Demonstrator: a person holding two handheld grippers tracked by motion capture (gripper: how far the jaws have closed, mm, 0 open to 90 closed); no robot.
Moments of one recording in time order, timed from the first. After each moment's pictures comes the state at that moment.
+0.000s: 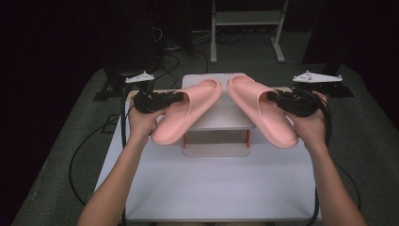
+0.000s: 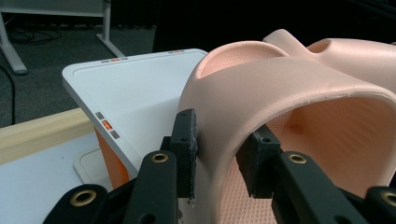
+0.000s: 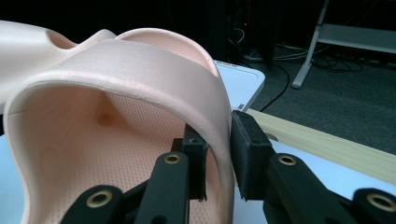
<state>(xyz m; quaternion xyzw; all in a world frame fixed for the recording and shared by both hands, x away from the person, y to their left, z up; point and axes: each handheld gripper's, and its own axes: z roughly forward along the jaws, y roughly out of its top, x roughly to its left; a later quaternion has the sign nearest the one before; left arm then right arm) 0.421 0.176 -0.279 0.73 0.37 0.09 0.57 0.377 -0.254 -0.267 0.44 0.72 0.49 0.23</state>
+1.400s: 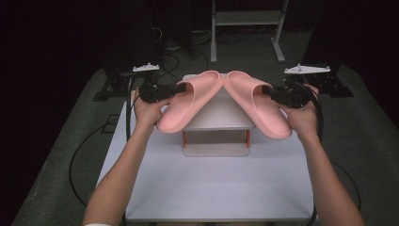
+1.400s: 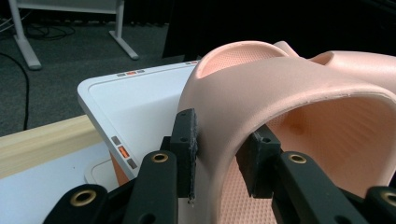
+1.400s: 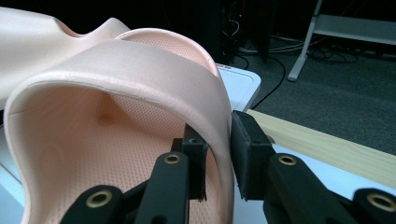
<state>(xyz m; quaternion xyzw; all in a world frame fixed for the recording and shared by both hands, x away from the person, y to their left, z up) 0.449 0.165 -0.274 0.72 0.40 0.10 0.56 0.405 -0.244 -0.266 0.45 0.72 0.47 0.23</state>
